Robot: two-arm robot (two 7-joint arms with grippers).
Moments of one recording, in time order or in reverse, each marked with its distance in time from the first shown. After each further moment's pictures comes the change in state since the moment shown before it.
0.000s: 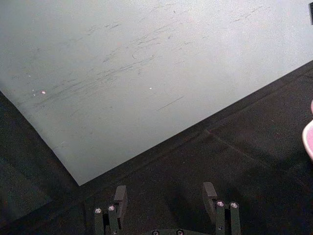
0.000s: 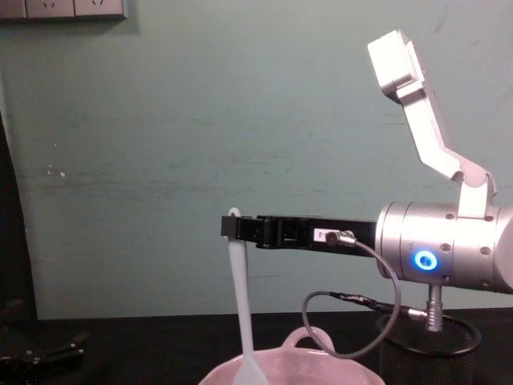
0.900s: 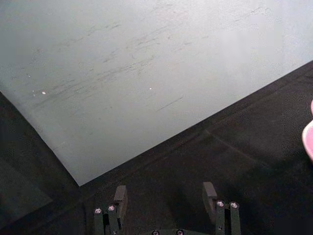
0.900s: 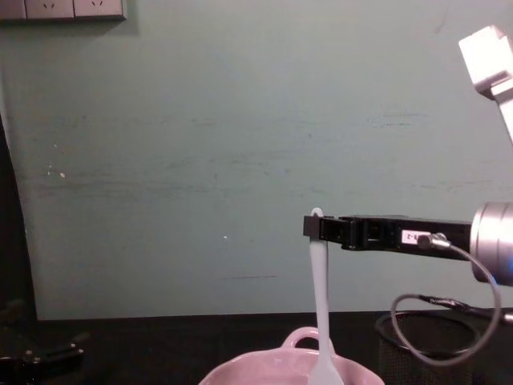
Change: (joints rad) left arm 0.000 0.000 0.000 0.000 0.000 0.000 0.000; right arm -0.105 0.116 0.098 -0.129 -0.003 0.013 -0.059
